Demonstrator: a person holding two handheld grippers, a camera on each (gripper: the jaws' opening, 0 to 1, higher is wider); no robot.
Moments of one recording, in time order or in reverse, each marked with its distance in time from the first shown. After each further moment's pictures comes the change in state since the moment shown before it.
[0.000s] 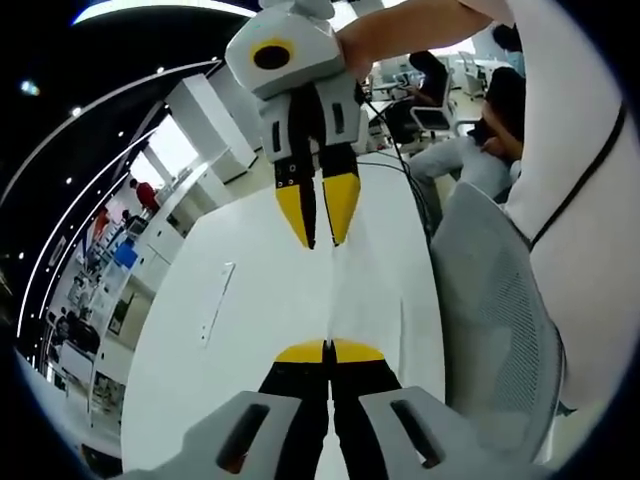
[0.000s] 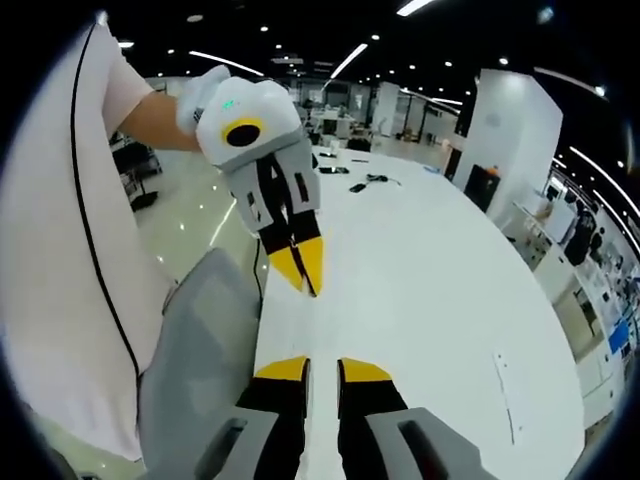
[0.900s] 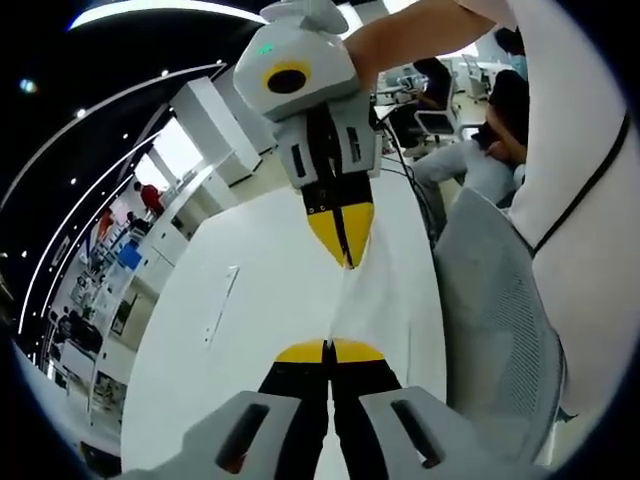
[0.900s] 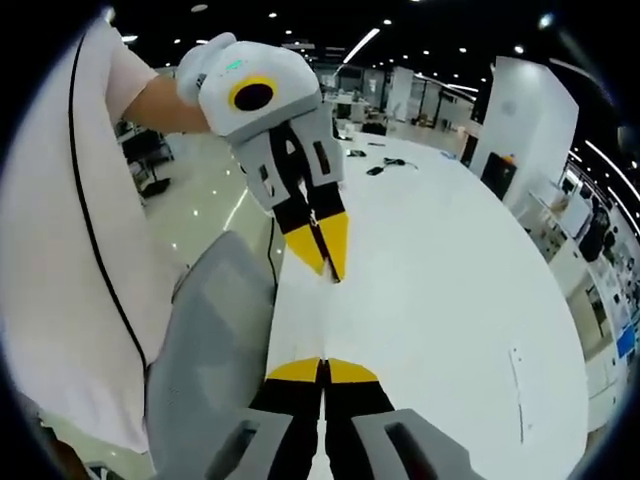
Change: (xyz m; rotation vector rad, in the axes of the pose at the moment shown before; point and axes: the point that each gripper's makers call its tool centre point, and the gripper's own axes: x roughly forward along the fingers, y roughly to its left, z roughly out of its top) left arm -0.001 0.000 0.003 -0.031 -0.007 0.009; right arm 0.011 0.012 -0.011 -0.002 0.073 0.054
